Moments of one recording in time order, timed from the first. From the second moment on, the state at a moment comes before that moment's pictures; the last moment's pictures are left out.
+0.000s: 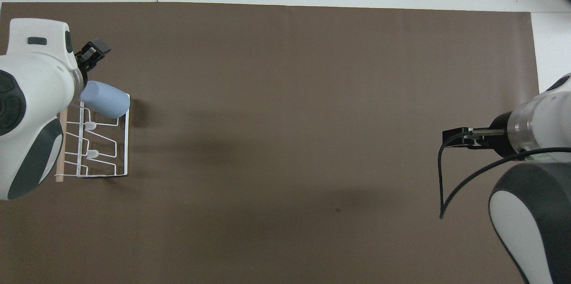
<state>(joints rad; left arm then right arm) -0.08 -0.04 -0.11 -1.92 0.40 2.21 -1.06 -0.28 -0.20 0.35 -1.92 0.01 1.73 0.13</state>
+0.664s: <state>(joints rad) -0.08 -0.11 -0.09 -1.81 0.05 1.86 -0.52 -0.28 -0.20 0.28 -1.88 0.11 1.75 0.13</state>
